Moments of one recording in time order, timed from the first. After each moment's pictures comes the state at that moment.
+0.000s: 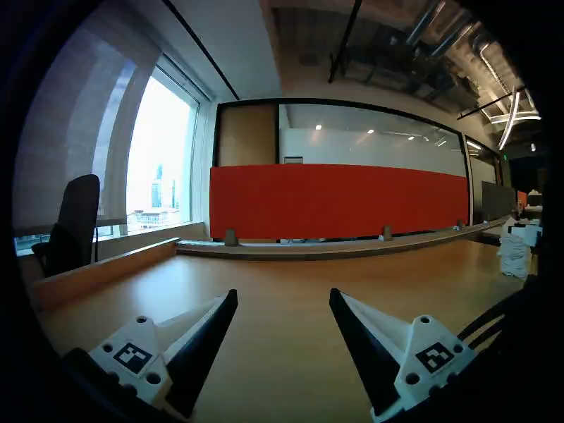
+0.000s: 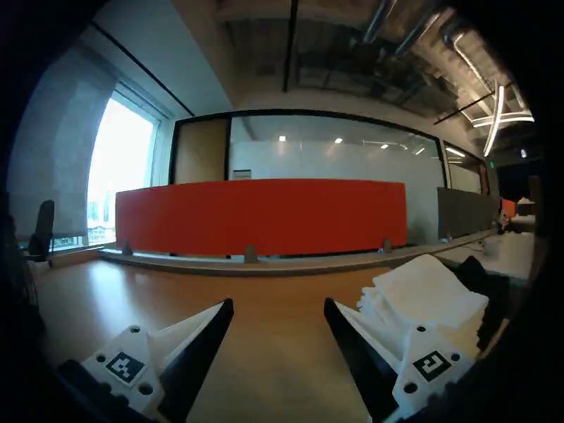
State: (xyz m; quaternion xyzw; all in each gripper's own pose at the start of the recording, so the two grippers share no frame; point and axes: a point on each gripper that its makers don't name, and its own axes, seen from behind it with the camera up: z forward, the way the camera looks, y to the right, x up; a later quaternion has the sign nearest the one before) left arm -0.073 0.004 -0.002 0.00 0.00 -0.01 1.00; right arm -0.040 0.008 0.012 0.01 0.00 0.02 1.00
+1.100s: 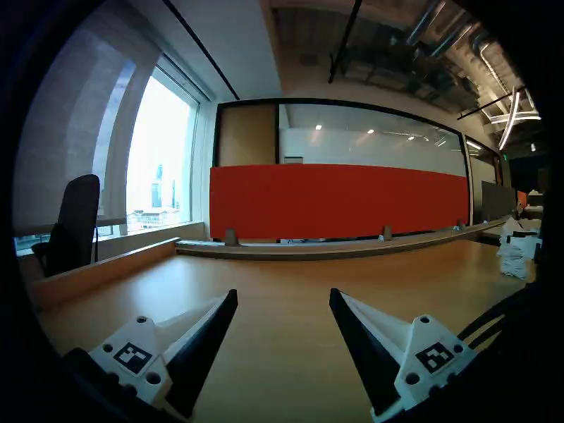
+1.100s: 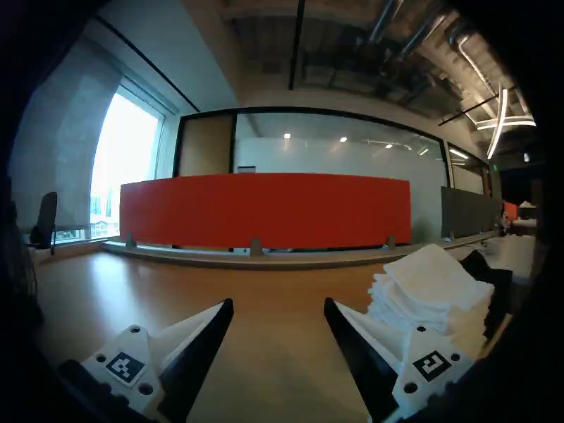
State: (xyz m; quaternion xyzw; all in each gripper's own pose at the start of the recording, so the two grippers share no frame) left arm -0.074 0.004 -0.002 0.00 0.00 -0.01 1.00; right arm -0.055 -0.012 0.005 0.02 -0.01 0.00 1.00
